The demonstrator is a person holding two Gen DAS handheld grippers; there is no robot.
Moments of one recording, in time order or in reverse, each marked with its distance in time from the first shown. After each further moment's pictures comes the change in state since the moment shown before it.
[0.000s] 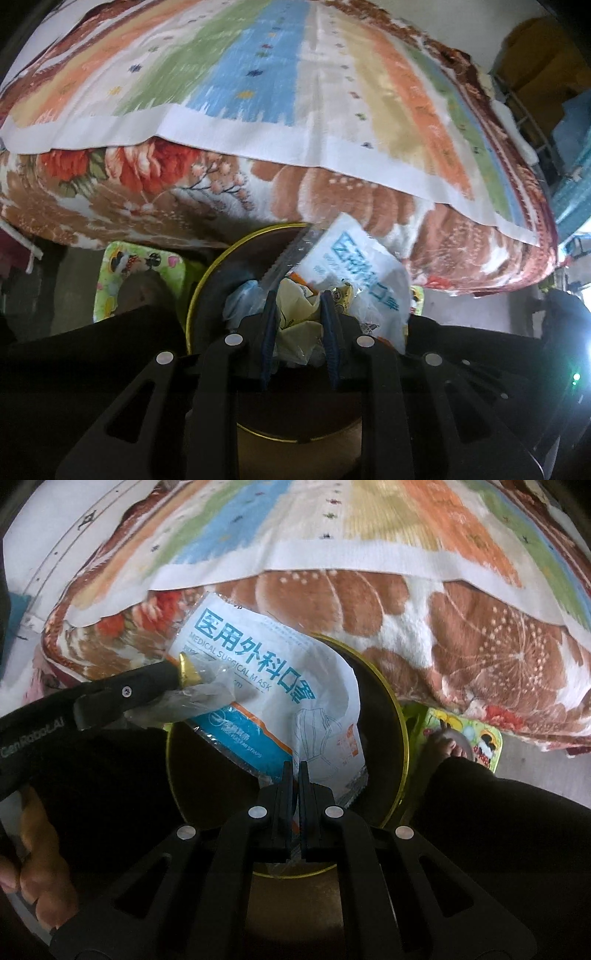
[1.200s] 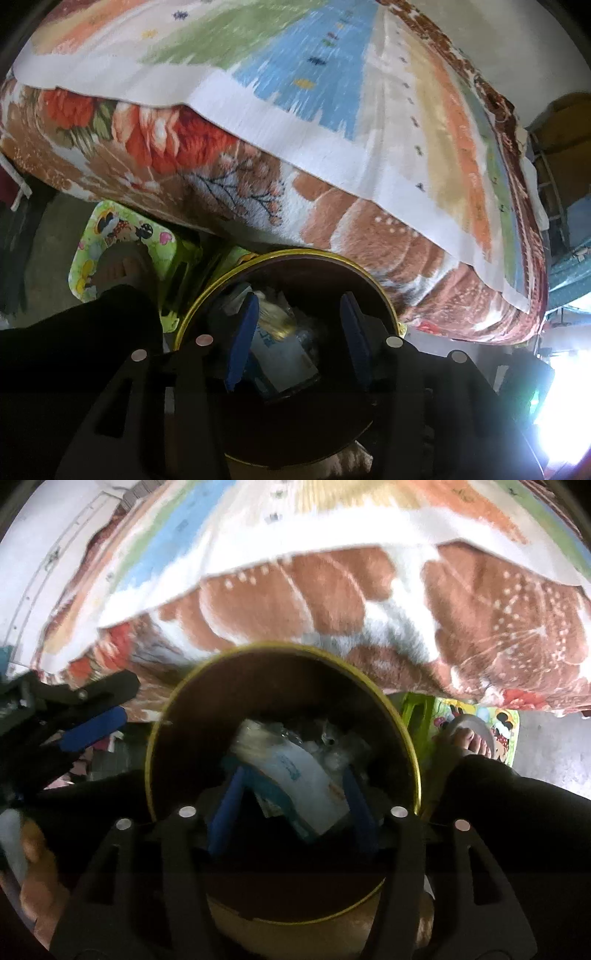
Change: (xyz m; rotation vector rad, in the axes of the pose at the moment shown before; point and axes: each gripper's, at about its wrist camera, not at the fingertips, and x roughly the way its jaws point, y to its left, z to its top) left arm 0.025 0.035 0.030 -0.232 0.026 -0.069; right arm 0.033 -0.024 0.029 0.152 -0.005 0.038
